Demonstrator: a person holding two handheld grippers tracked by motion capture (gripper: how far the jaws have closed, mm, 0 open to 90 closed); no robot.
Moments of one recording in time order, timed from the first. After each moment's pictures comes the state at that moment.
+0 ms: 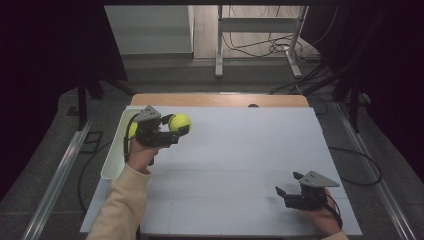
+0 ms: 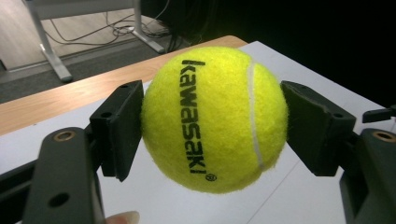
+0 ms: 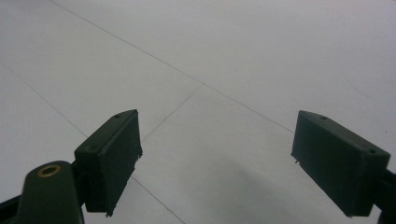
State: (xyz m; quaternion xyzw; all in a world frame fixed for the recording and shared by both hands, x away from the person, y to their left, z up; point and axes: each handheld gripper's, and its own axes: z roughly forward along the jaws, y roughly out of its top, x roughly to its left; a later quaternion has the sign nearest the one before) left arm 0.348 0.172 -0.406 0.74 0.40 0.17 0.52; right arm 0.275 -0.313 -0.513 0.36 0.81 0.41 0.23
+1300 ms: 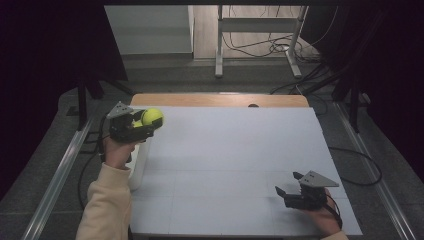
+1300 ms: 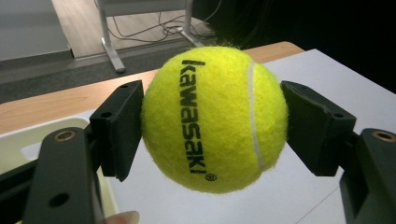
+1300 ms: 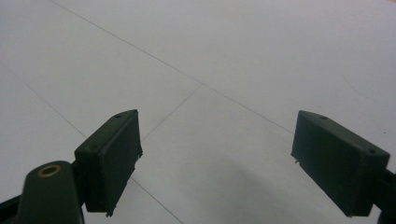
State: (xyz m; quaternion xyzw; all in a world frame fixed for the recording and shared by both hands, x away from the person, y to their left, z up) left arm 0.346 0.234 -0.405 0.70 0.47 0.22 0.49; right arm 0.275 -0.313 -0.514 0.36 0.81 0.40 0.23
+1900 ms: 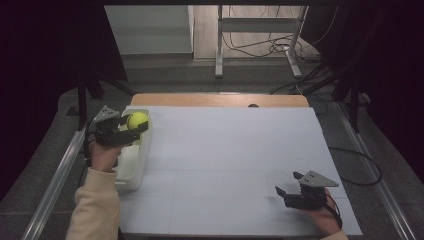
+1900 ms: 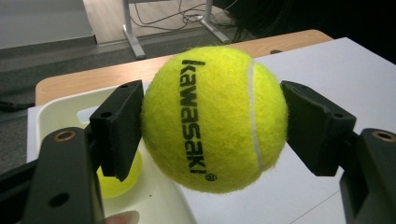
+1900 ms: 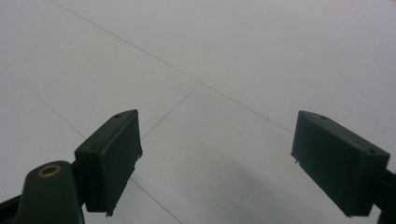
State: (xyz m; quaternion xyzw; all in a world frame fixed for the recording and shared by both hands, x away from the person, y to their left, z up) left arm 0.336 0.266 -0.415 0.70 0.50 0.23 0.46; right arm 0.275 -0.313 -0.514 0.36 0.81 0.40 0.23
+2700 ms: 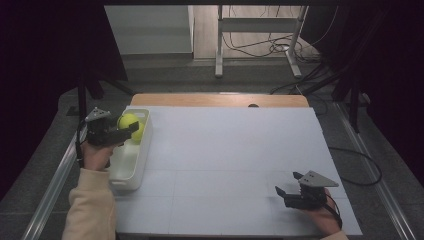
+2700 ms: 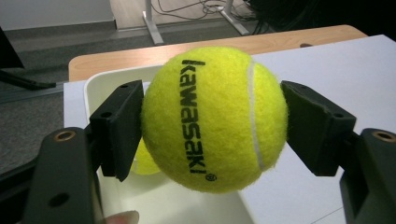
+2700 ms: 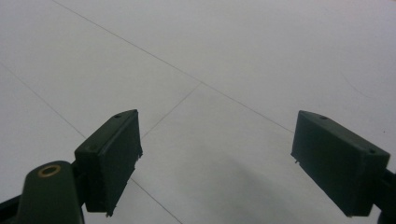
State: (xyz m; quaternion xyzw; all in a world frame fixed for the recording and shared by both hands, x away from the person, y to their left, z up) left arm 0.341 0.291 -0.426 0.68 0.54 0.23 0.44; right arm 0.275 -0.313 -0.514 0.36 0.81 0.40 0.23
